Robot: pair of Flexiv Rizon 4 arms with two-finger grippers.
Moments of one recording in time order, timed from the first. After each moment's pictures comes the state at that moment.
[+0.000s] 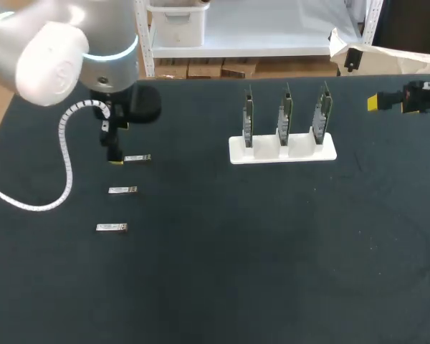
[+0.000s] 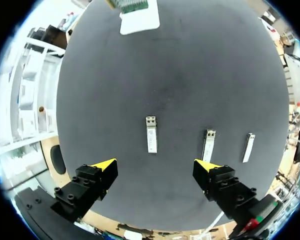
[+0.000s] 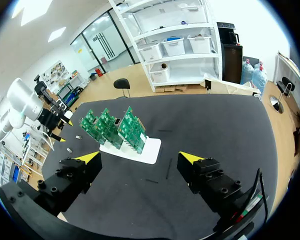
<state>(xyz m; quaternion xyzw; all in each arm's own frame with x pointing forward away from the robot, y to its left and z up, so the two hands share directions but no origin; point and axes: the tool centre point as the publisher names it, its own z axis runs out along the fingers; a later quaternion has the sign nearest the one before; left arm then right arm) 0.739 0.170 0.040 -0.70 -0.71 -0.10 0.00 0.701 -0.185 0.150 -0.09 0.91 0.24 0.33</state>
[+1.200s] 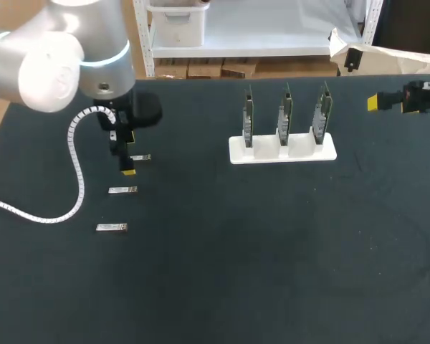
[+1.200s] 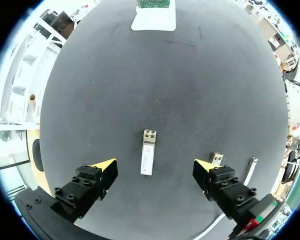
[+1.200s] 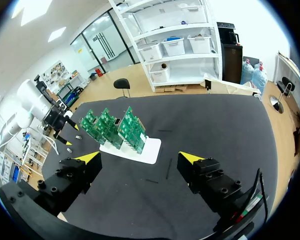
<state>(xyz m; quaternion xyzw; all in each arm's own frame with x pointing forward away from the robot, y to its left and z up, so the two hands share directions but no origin) 0.741 0.156 0.001 -0.66 -0.75 -0.01 -0.01 0.701 -0.185 0.150 -0.09 0.91 0.24 0.33</state>
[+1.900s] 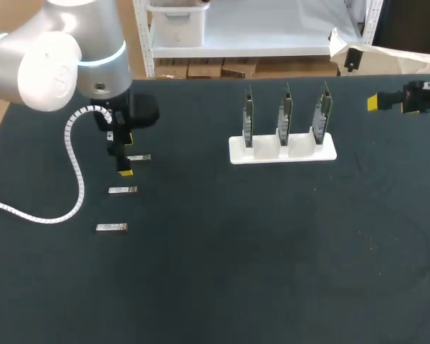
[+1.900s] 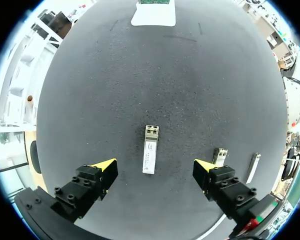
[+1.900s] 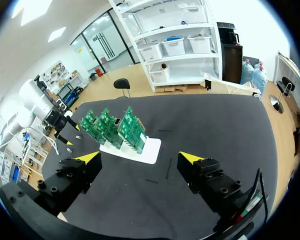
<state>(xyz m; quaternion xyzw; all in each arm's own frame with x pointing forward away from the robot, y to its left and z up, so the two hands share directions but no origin) 0.743 0.160 -0.005 -0.67 -0.75 0.00 -0.01 0.701 -0.185 0.150 -0.09 0.91 0.24 0.33</state>
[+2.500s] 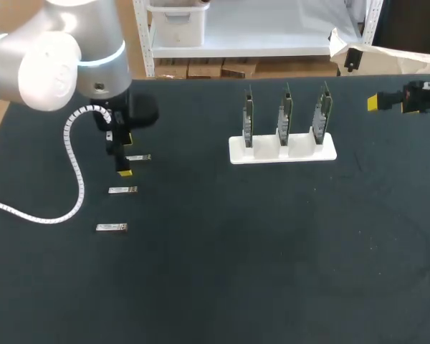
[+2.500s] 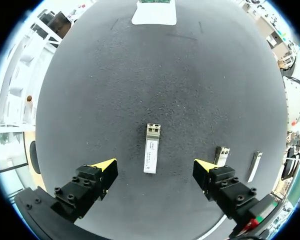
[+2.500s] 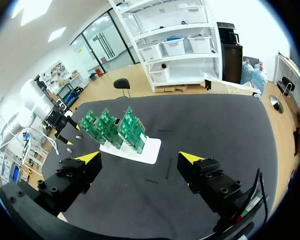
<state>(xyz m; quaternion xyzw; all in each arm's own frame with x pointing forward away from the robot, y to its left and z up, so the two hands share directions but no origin) 0.744 0.163 -0.008 -0.67 -0.74 0.00 -0.01 0.701 -0.185 0.150 -0.09 0.91 0.24 0.33</state>
